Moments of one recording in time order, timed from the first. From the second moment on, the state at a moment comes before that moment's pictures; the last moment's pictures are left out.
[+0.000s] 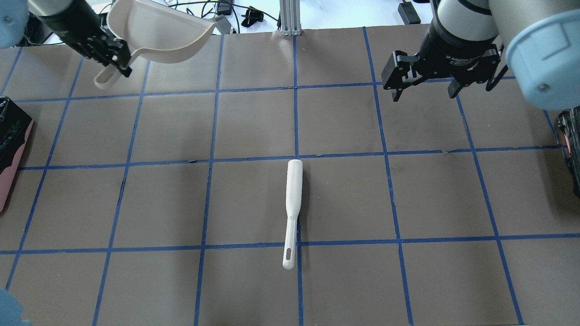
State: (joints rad) left arm -1.47 -1.83 -1.39 -1.47 1.51 0.39; right arm 1.63 -1.63 1.59 -1.64 -1.60 0.06
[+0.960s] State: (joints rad) left arm -1.72 -2.01 -1.39 -1.32 1.32 -0.01; right arm 1.63 -1.63 1.59 -1.64 -1.60 0.03
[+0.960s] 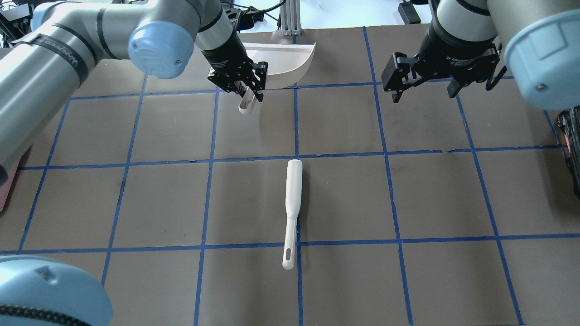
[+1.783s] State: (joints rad) left arm -1.84 -2.15 -1.38 -1.19 1.37 -0.28; right arm 1.63 -1.63 1.60 -1.63 -1.60 0.03
